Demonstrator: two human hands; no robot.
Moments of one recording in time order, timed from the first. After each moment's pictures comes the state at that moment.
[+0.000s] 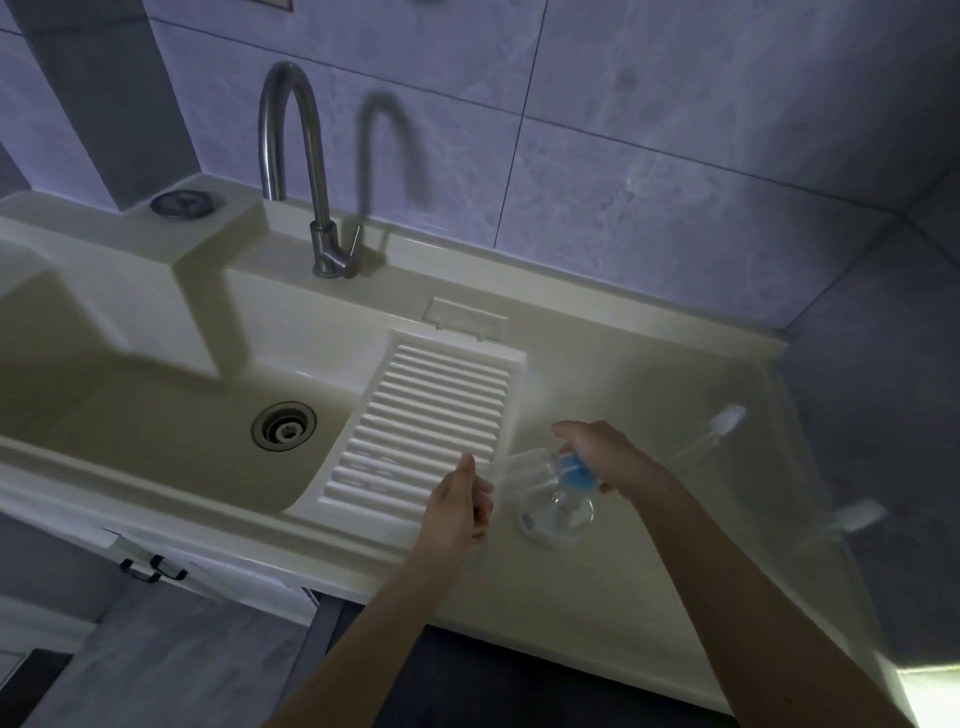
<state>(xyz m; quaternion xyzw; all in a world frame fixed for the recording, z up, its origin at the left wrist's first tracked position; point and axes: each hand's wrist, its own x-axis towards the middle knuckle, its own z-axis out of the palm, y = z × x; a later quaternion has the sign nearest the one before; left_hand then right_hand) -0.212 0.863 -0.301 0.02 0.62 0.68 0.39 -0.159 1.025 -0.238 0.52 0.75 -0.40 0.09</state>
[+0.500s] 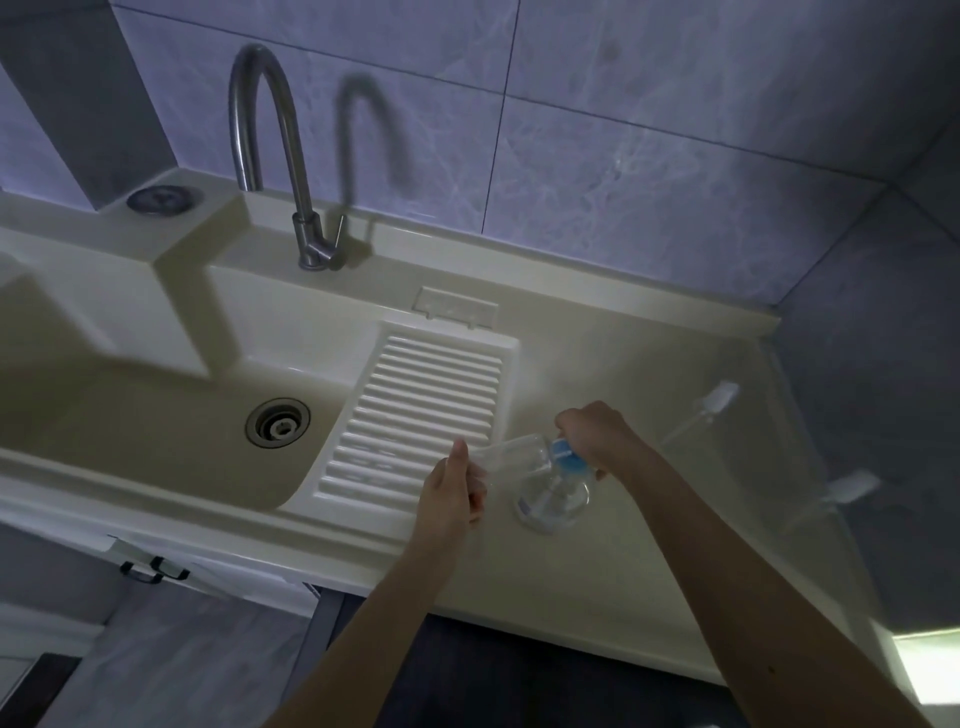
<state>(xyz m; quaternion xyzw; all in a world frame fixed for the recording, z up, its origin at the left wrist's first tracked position) -0.209 0.864 -0.302 0.02 0.62 0.70 0.36 -0.156 1.018 -0.231 0.53 0.76 -0.36 0.09</state>
